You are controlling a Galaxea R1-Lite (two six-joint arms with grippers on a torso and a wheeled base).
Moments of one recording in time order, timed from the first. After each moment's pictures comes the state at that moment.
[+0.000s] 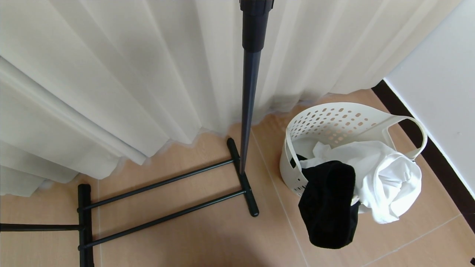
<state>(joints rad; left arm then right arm) -0.01 0.01 -0.02 0.05 0.09 -0.04 0.13 0.51 -0.08 -0.06 0.06 -0.04</state>
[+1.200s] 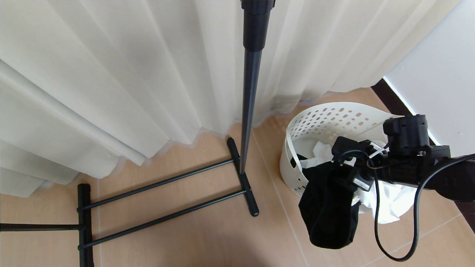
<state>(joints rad) -0.01 0.01 -0.02 0.05 0.09 -0.04 0.19 1.79 -0.87 -0.30 -0.05 -0.87</state>
